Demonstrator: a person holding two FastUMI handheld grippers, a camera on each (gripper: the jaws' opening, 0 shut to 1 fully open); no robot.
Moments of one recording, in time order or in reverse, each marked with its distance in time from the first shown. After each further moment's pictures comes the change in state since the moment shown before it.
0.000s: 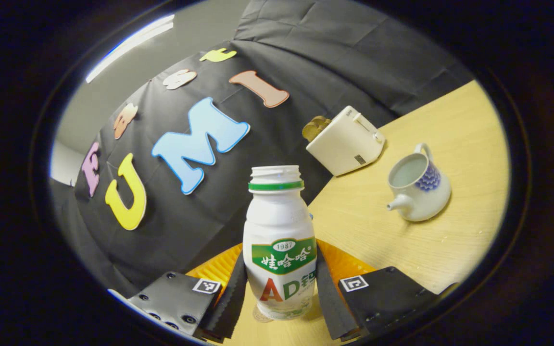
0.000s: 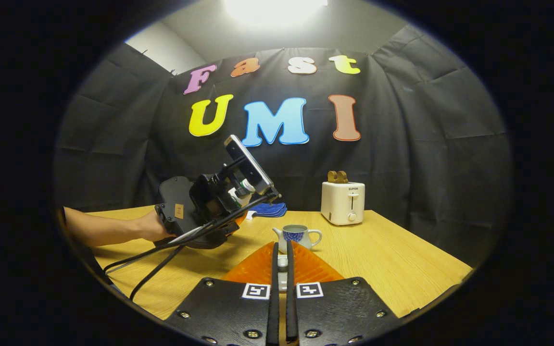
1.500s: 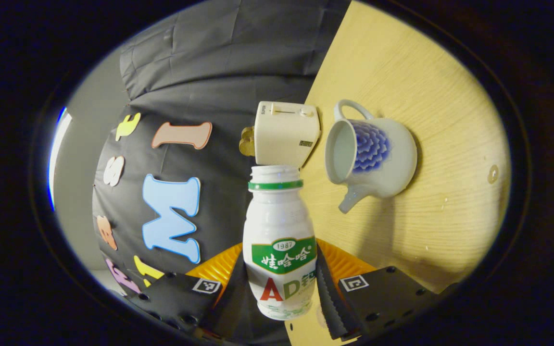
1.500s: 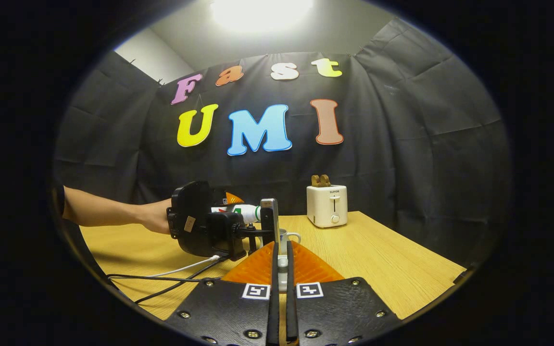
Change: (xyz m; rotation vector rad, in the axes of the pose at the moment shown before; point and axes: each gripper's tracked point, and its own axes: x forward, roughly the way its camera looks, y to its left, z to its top) left arm 0.022 -0.052 0.035 0.636 -0.025 -0.095; right arm -0.016 -0.038 0.008 0.047 -0.034 -0.044
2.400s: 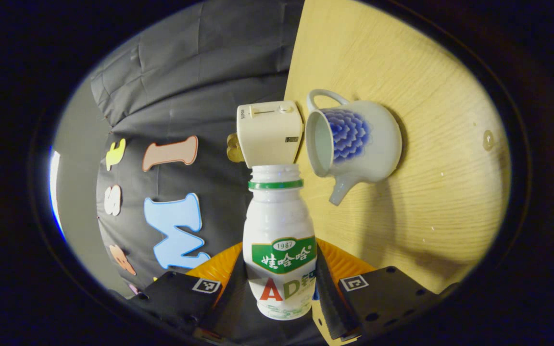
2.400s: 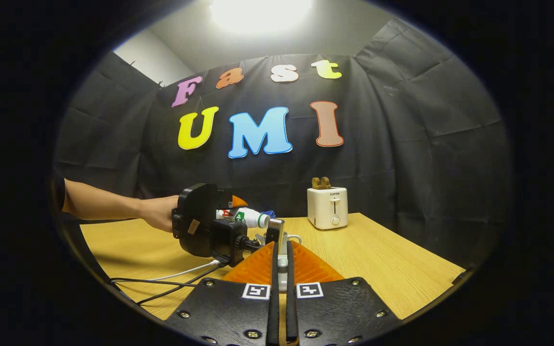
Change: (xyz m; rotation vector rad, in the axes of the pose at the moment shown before) left arm -0.001 0.001 0.001 0.197 0.020 -0.014; right arm -0.003 0.002 0.006 0.005 -0.012 0.008
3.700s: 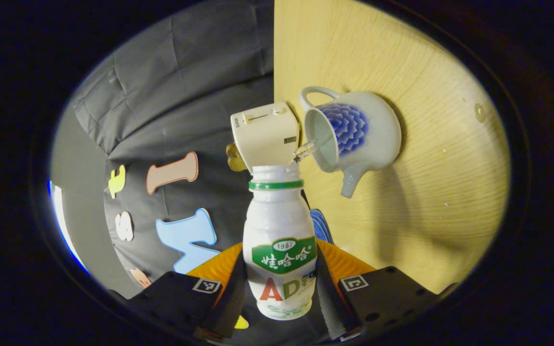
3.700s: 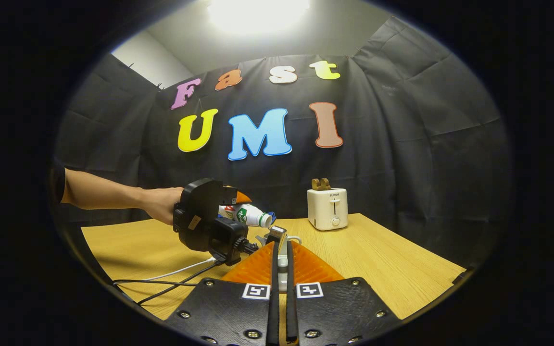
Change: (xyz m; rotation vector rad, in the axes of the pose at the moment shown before) left arm 0.001 0.023 0.006 0.165 -0.014 0.013; right arm -0.001 -0.001 0.003 0.010 -0.008 0.000
